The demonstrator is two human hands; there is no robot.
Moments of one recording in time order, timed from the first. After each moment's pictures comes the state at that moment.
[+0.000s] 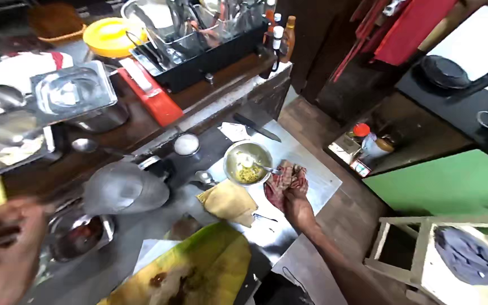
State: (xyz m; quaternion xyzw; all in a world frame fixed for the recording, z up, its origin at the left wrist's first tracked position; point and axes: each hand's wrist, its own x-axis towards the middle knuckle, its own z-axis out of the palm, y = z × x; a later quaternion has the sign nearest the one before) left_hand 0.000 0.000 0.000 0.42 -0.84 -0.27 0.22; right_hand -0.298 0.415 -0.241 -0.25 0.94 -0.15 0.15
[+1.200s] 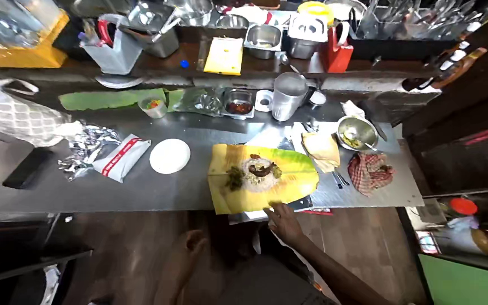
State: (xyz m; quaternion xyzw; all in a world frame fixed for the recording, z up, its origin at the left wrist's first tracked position) left_hand 0.422 0.357 -0.158 0.66 -0.64 -0.39 0.00; right_hand 0.062 0.424 -0.260 -0.72 0.66 -0.08 0.21
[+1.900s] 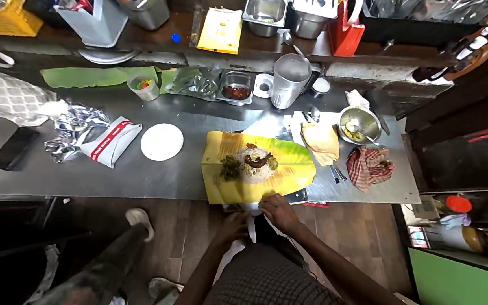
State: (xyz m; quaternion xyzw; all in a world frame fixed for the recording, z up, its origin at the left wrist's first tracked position) left_hand 0.280 0.370 -0.243 0.57 -0.29 -0.77 0.08; right_hand 0.043 0.413 -0.269 -0.78 0.58 -0.18 0.16
